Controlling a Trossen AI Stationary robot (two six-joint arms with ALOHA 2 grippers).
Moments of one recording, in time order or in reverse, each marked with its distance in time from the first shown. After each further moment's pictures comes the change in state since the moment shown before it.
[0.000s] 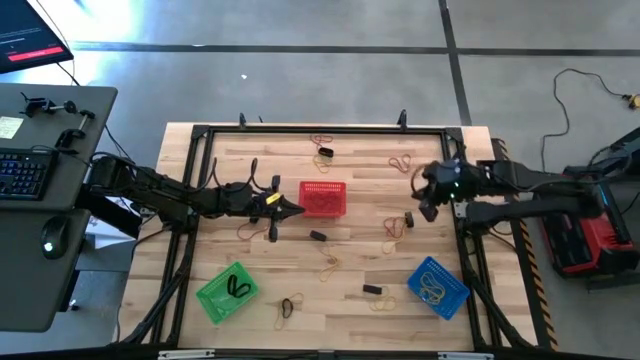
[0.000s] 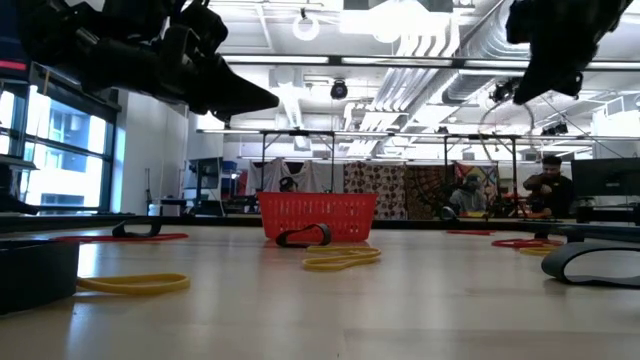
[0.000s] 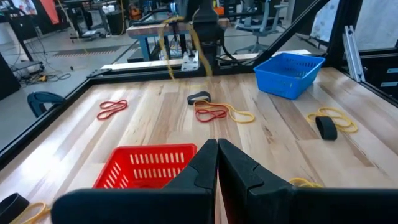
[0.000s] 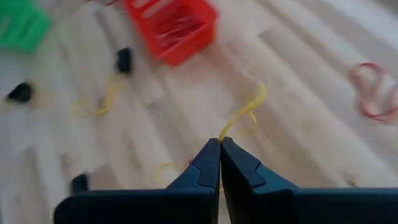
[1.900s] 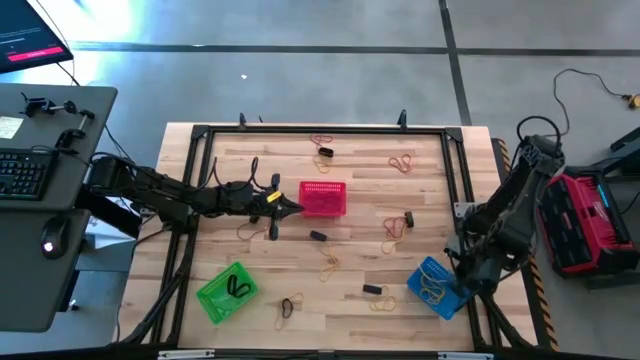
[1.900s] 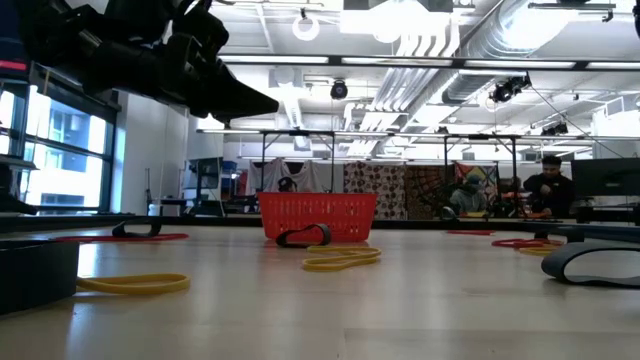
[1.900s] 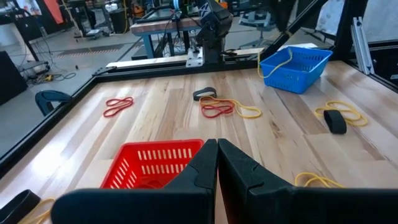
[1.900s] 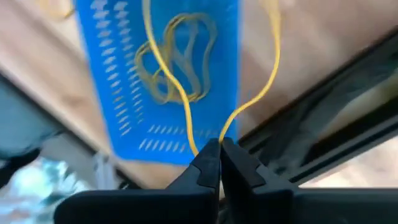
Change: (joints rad) left arm 0.016 0.000 0.000 -0.013 0.000 0.026; right arm 1.114 0.299 0.000 -0.174 -0.155 1.310
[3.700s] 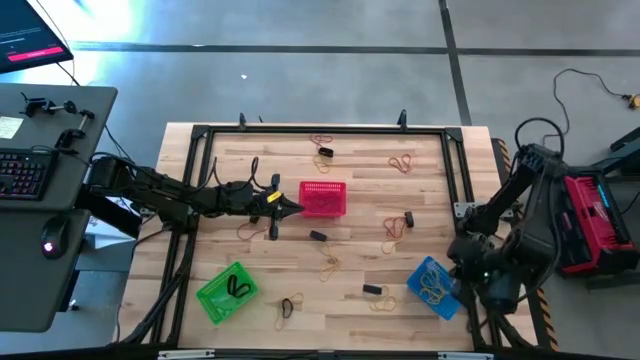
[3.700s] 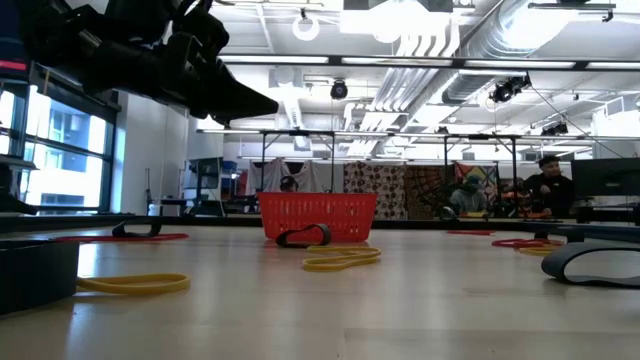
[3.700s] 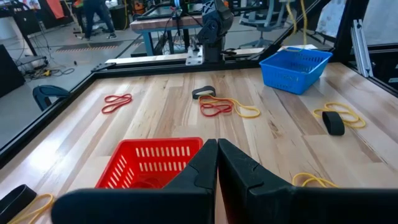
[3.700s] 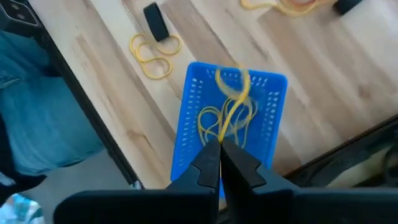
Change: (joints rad) left arm 0.000 0.000 0.000 -0.005 0.000 -0.025; right arm 0.058 0.192 0.396 -0.234 0.326 -0.145
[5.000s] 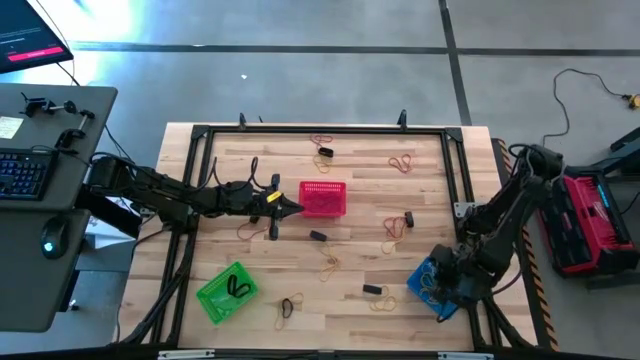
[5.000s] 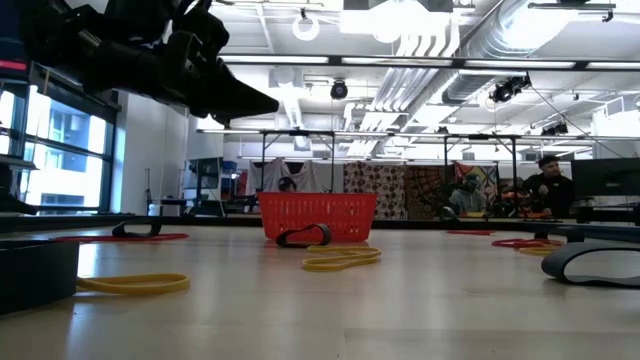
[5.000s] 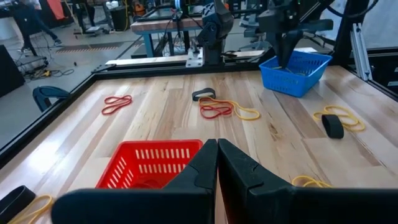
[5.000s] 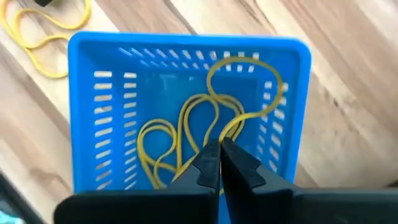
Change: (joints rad) left arm 0.000 0.000 0.000 0.007 0.000 -0.008; right arm -0.069 0.011 -0.534 0.518 -0.081 0.032
